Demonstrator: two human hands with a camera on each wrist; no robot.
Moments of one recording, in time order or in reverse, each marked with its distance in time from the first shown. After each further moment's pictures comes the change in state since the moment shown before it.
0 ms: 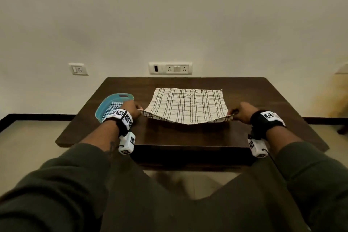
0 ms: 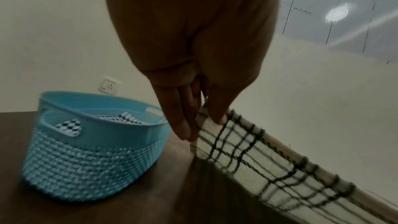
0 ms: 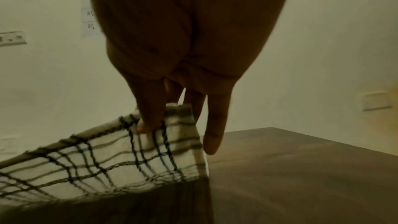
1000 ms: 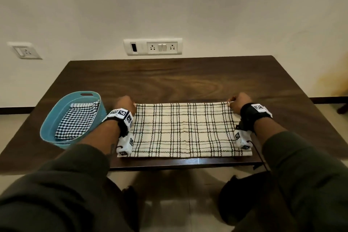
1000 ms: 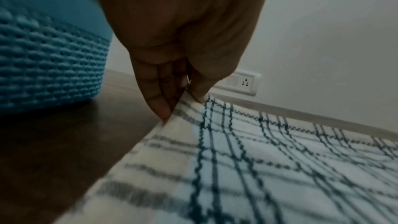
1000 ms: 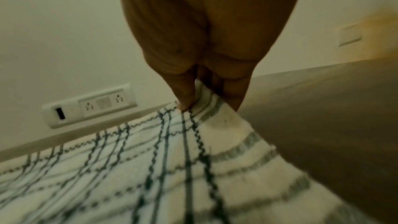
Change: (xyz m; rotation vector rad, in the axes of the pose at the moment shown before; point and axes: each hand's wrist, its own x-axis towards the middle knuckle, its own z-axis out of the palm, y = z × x) left_hand 0.165 0.021 0.107 0.229 0.010 -0.149; right_hand 0.173 0.075 0.058 0.206 0.155 0.429
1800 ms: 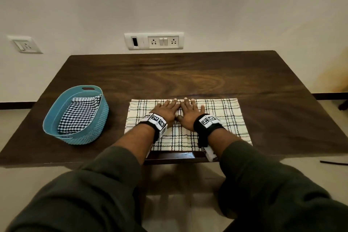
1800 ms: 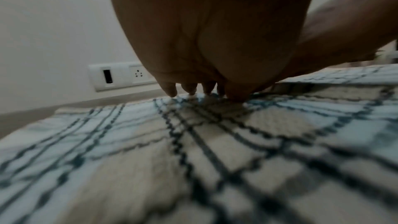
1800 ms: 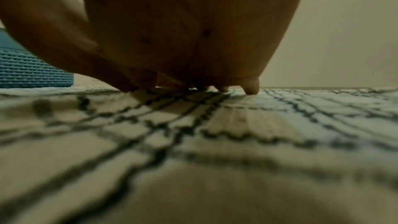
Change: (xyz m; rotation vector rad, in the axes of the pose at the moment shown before) left_hand -0.045 0.084 0.067 0.372 -0.270 0.650; right_hand -0.094 -0.104 0.122 -0.493 -0.356 -0.389
